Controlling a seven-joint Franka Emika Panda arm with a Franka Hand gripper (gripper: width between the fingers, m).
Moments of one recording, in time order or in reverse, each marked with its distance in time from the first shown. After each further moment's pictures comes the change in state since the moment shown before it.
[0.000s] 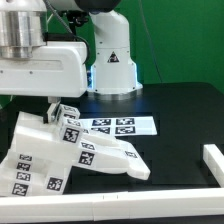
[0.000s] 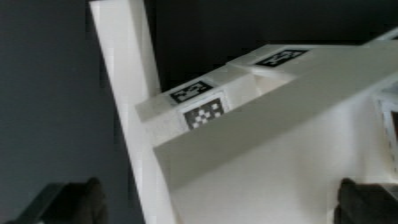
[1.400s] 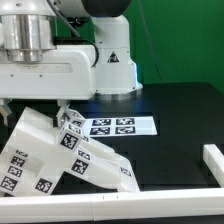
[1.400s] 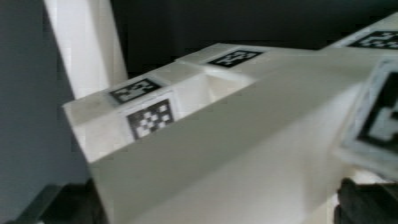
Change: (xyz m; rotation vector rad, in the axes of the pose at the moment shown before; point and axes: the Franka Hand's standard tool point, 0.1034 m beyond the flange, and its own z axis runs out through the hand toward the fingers) arm -0.002 -0.026 0.008 0.031 0.050 0.011
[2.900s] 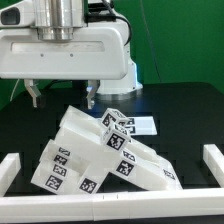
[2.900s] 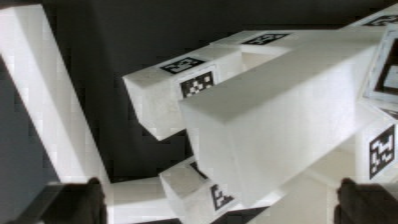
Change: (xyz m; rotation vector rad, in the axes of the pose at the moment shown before) arm 0.004 -0.037 -0.036 0.003 -0.015 0.060
